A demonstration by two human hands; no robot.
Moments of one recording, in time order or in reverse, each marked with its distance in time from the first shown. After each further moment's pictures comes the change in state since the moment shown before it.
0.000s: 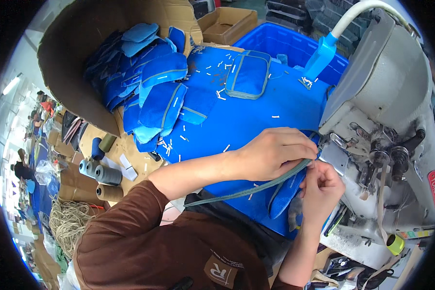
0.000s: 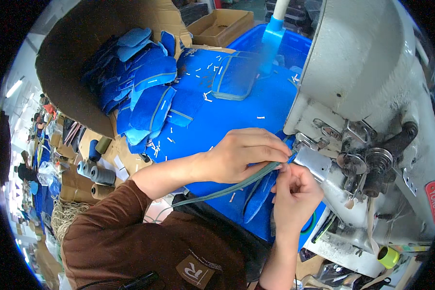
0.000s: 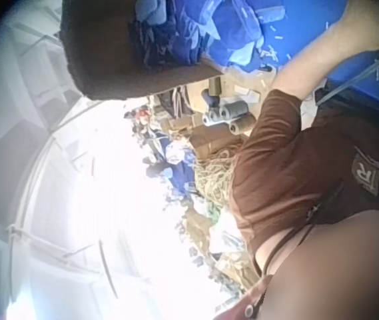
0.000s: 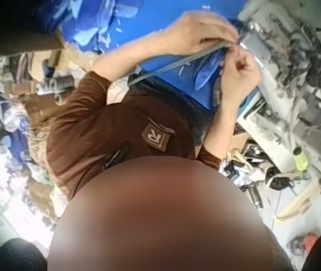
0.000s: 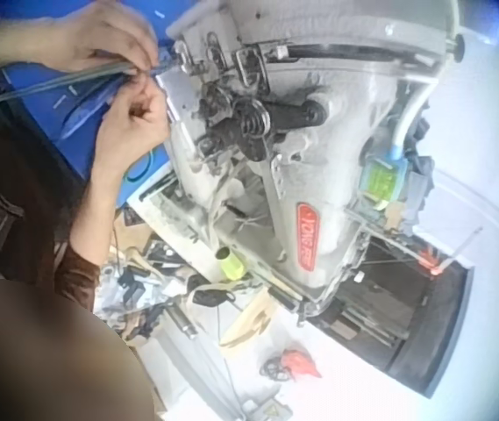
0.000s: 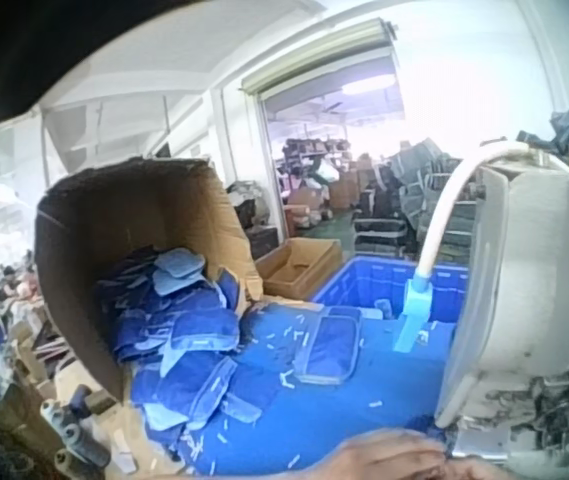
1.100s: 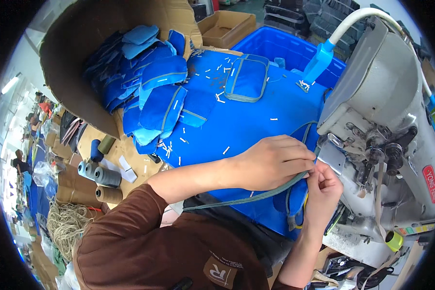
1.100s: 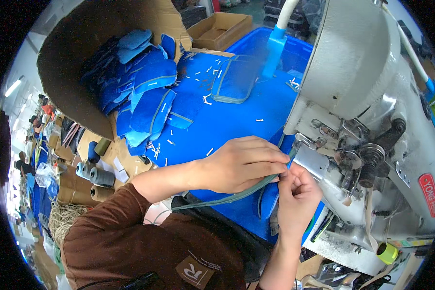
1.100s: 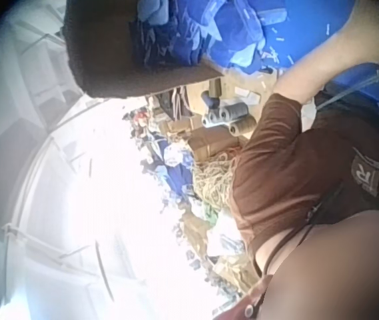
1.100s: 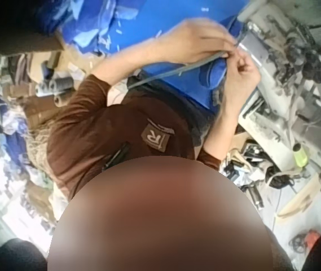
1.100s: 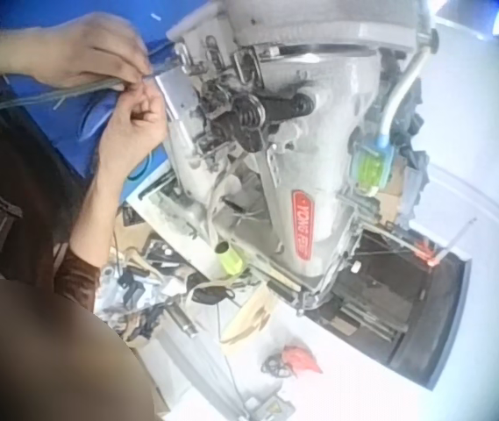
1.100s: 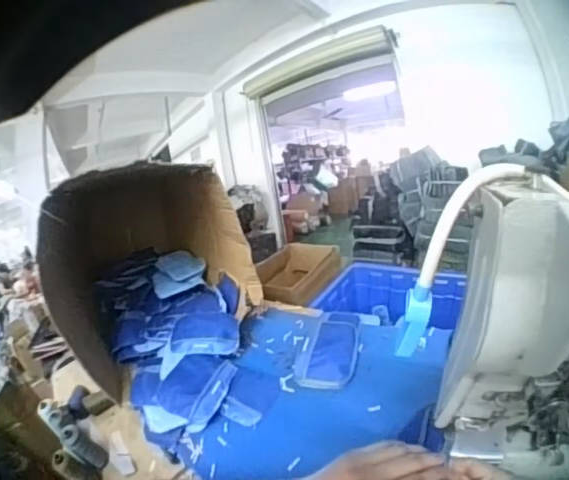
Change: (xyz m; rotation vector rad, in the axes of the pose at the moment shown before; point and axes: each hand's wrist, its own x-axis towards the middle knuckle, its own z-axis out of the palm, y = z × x) left_hand -0.004 0.017 -0.005 0.109 -0.084 0.053; right_hand 0.000 0.010 -0.009 0.154 -0.094 -0.019
